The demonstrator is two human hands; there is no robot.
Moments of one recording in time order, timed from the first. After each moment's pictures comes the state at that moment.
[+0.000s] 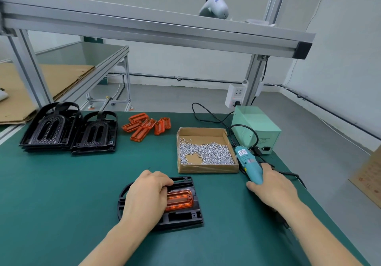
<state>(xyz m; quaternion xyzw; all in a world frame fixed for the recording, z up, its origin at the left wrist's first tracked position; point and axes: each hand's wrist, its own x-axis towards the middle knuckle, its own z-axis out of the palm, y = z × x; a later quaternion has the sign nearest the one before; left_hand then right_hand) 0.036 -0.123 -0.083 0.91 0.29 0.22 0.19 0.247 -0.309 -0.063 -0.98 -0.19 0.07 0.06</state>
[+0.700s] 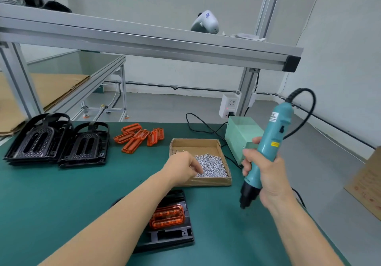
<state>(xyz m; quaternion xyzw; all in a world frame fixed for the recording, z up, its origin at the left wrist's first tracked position) 0.159 -0.100 -0.051 0.92 0.18 0.06 0.34 0.234 -0.287 -0.014 -0.59 -0.22 0.11 0.77</state>
